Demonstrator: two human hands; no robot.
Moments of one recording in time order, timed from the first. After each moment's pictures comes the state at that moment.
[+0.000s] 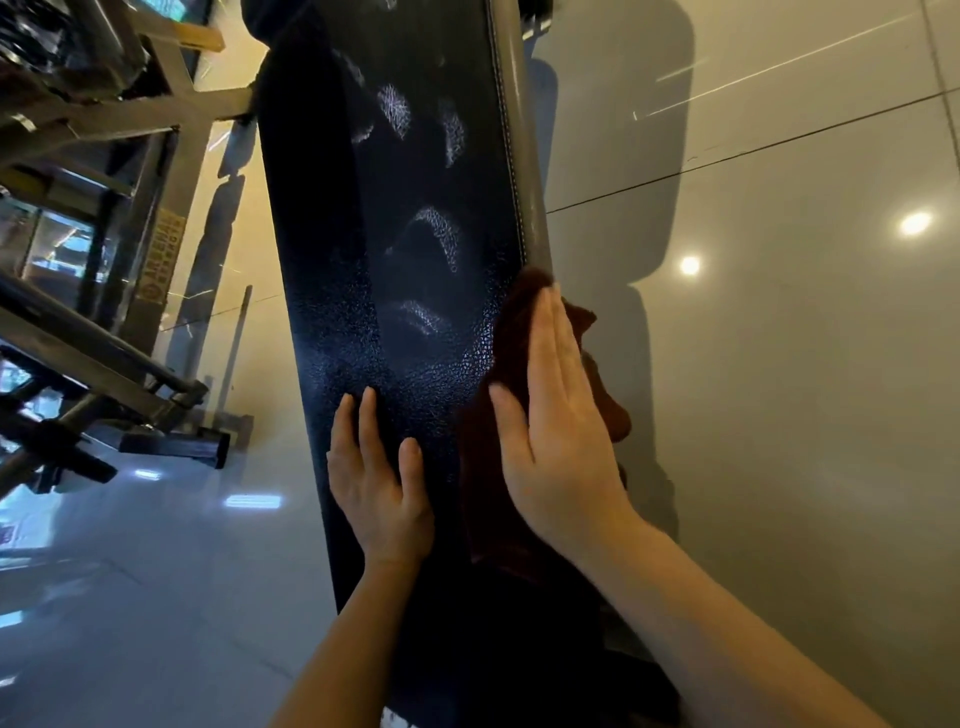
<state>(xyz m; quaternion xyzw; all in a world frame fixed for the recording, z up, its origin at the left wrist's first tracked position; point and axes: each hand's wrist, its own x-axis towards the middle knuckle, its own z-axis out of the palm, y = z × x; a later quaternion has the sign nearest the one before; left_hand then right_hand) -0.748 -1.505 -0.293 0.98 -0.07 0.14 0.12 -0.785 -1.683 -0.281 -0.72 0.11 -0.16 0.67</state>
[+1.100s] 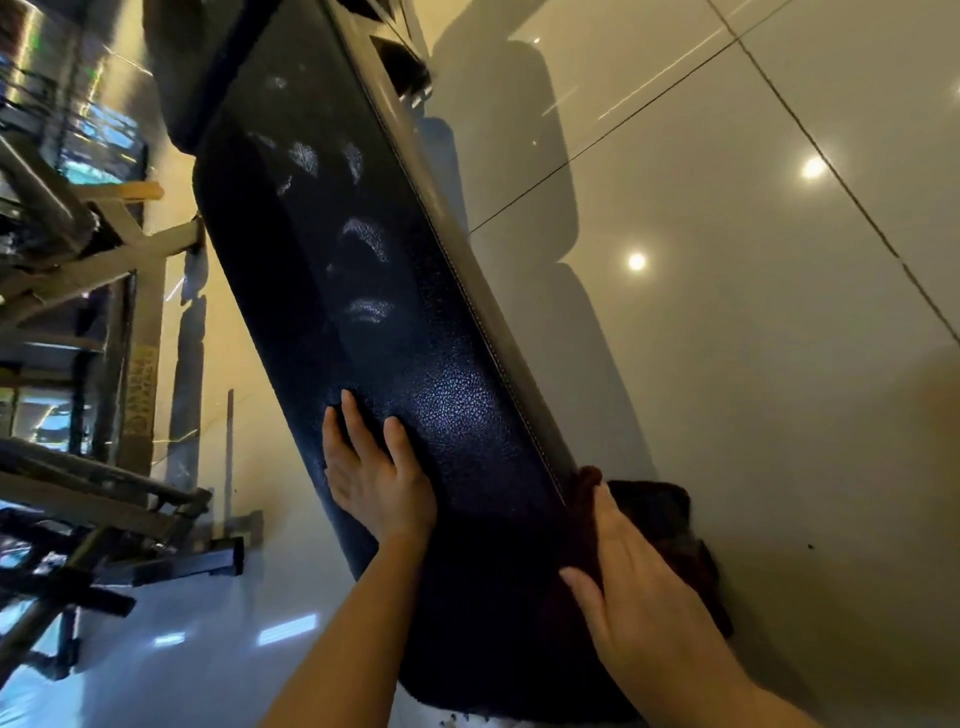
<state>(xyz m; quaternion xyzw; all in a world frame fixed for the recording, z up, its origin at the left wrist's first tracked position) -0.750 -1.514 -0.284 0.98 -0.06 0.12 0.12 -0.950 -1.610 -0.322 -0.78 0.22 0.03 0.59</state>
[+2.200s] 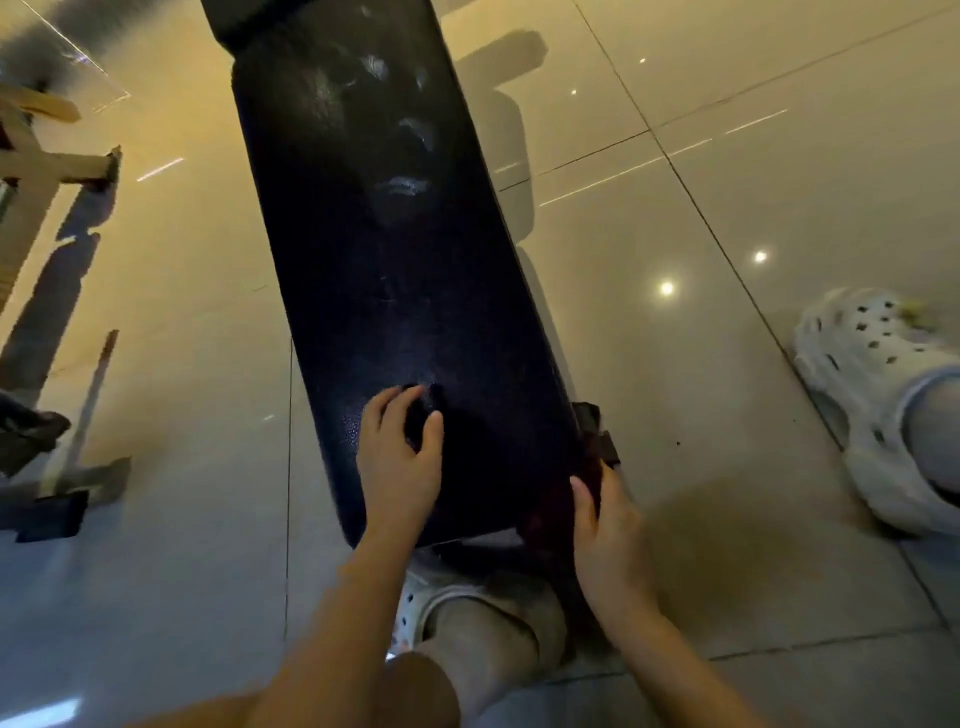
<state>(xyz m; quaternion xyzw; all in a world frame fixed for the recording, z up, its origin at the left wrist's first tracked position) -0.871 -1.421 -0.266 0.93 -0.18 -0.04 0.32 -1.029 -1.508 -0.331 -0.70 0.43 -0.14 0.56</state>
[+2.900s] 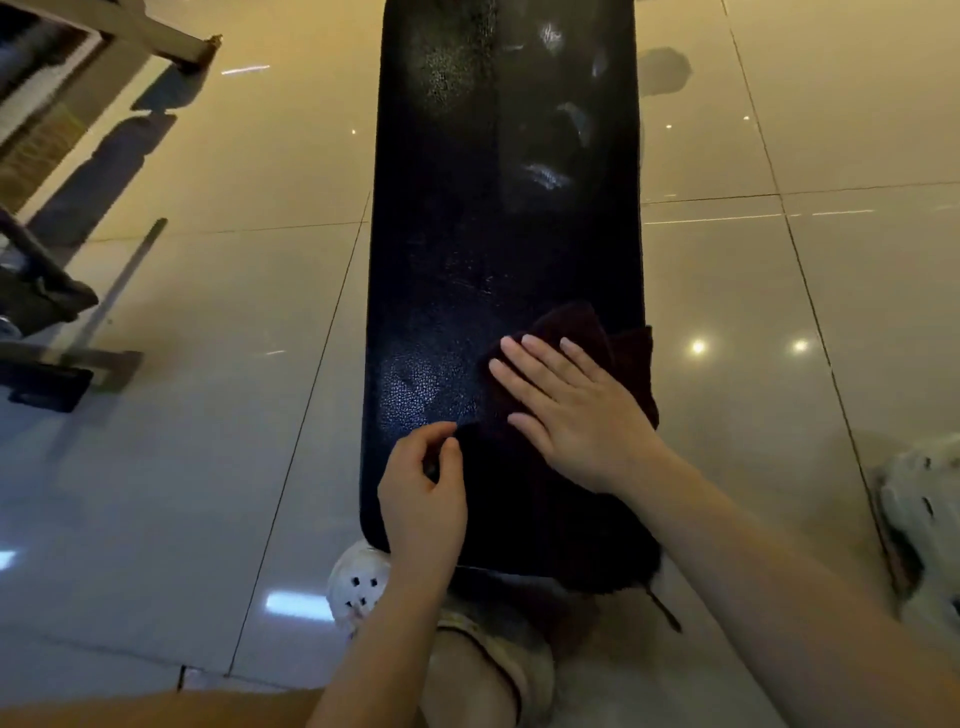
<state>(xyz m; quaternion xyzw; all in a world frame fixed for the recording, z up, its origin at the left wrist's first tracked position) -0.880 -1.400 -0.281 0.88 0.01 0.00 0.47 -0.875 -1.581 -0.315 -0.99 -0.10 -0.11 0.08</state>
